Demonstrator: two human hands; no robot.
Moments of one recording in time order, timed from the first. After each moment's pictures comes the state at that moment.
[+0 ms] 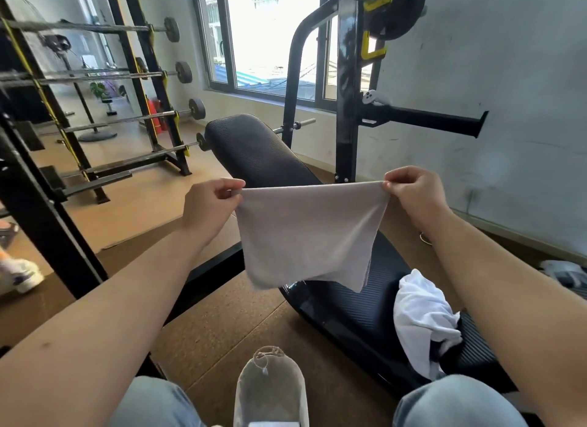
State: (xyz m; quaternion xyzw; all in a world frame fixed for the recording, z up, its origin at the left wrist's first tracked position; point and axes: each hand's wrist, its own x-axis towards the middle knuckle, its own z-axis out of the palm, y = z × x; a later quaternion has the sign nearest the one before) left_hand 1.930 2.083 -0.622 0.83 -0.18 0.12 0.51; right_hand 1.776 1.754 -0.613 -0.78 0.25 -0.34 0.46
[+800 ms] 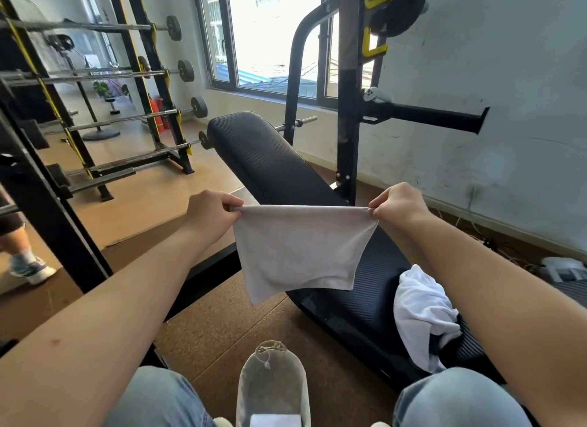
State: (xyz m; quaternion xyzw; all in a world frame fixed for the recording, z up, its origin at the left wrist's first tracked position) left_hand 1.926 2.098 -0.638 0.90 -0.22 0.11 0.35; right_hand 1.779 1.773 -0.624 -0.88 0.30 -0.18 0.32
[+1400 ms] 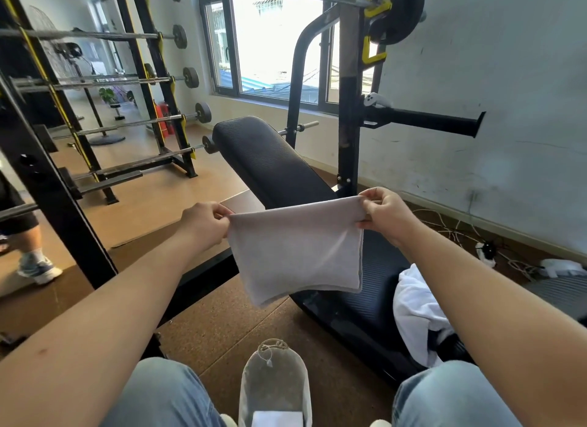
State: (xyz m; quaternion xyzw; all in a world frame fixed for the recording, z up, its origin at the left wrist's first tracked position) left_hand 1.913 2.129 -0.640 0.92 -0.16 0.04 0.35; right_hand 1.772 1.802 -0.644 -0.75 0.21 -0.20 0.60
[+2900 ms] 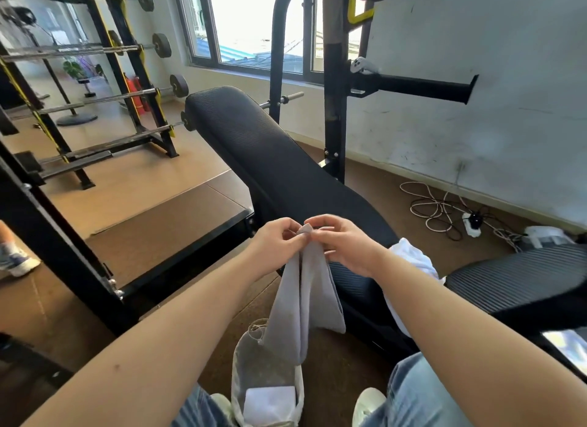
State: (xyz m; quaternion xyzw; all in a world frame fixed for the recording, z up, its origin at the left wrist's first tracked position) left_hand 1.840 2.013 -0.714 0.83 -0.32 -0.11 0.44; right_hand 1.757 1.841 -0.725 -0.69 0.08 -0.01 0.72
